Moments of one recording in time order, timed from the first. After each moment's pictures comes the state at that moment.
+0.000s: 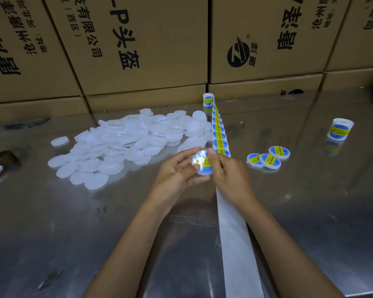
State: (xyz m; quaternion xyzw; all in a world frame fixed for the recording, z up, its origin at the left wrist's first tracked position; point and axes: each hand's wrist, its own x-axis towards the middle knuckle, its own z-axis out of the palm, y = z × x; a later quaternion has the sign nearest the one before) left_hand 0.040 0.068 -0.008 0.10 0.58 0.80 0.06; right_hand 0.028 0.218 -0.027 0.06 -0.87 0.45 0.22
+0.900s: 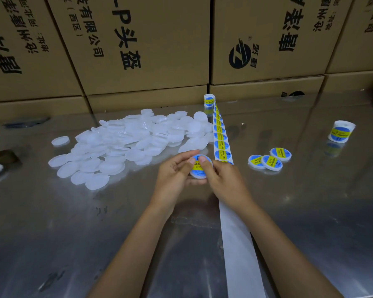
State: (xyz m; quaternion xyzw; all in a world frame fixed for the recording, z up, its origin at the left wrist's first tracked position) left_hand 0.038 0.070 -0.012 0.07 0.61 0.79 -0.01; right_hand 0.026 0.211 -0.033 0.07 -0.89 0.42 0.17
